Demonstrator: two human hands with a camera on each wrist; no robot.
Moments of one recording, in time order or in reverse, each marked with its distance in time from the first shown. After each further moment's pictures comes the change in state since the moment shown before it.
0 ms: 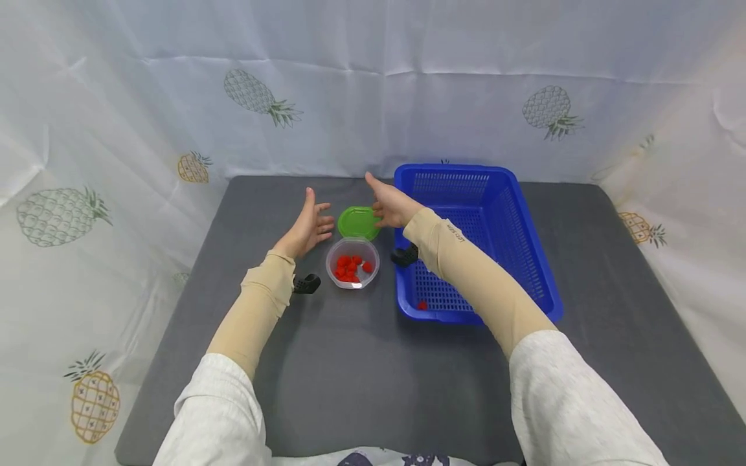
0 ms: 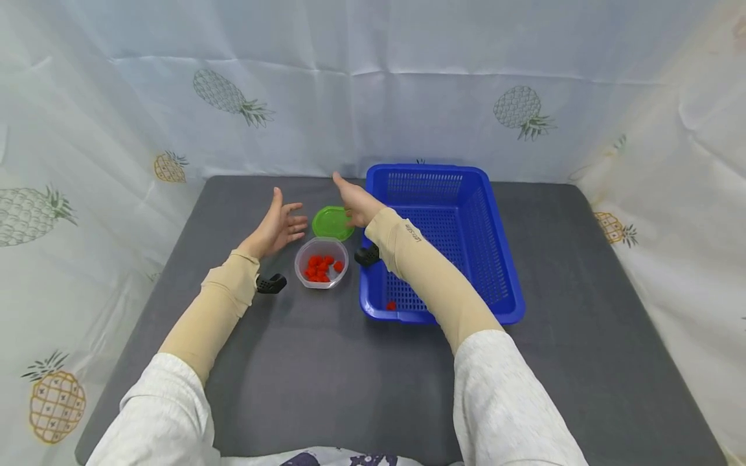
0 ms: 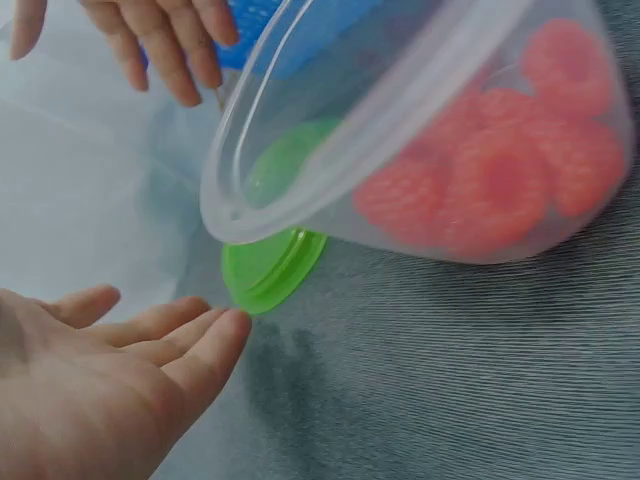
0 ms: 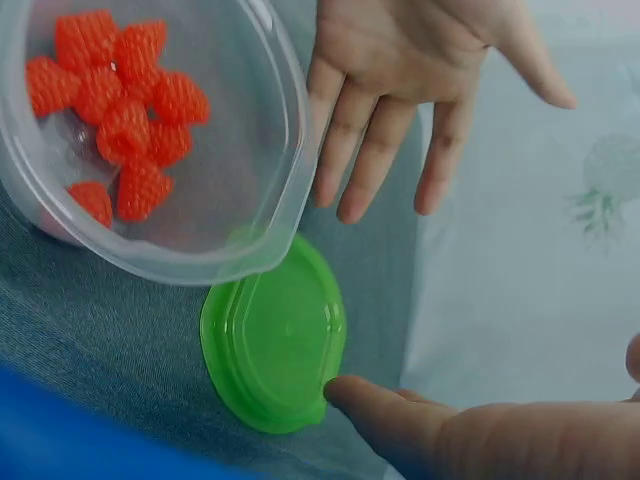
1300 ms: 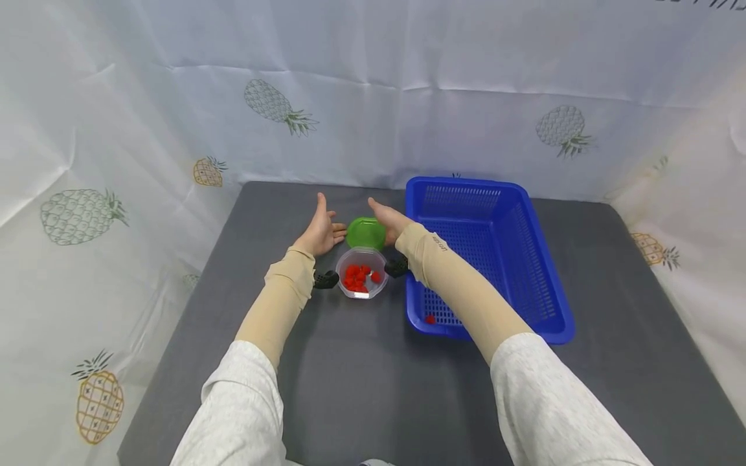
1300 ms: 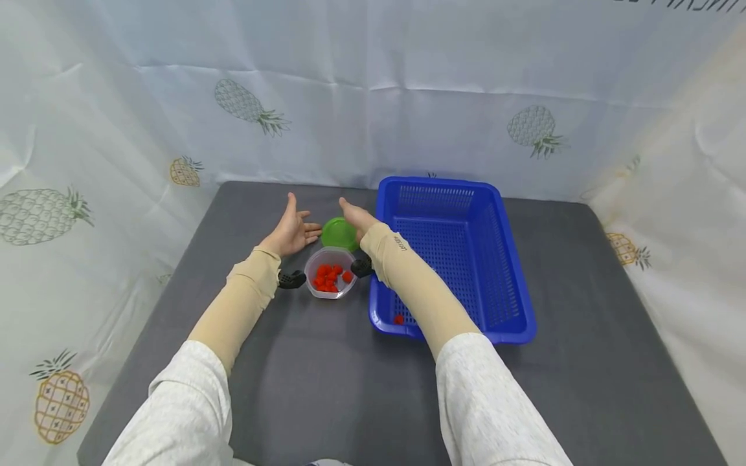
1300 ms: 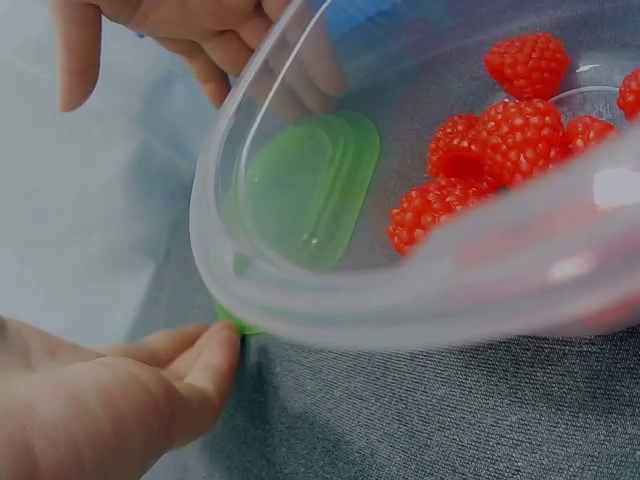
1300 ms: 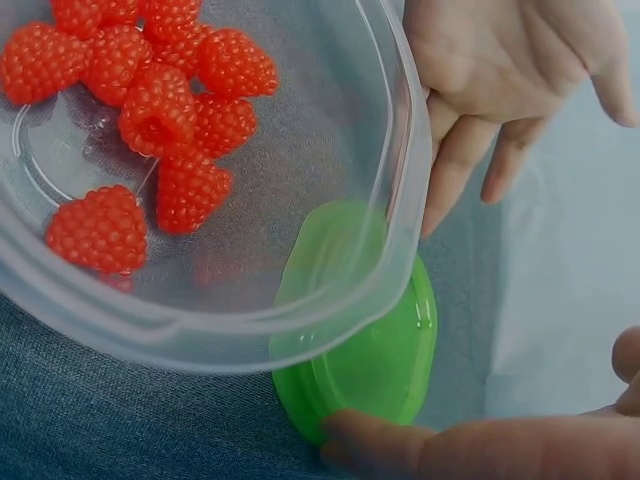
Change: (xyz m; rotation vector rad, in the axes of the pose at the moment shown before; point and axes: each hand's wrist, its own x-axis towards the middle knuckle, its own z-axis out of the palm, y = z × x) left_hand 0.022 0.005 0.002 -0.301 0.105 -0.122; right_hand 0.105 0.035 -0.009 0.079 -0.036 0.202
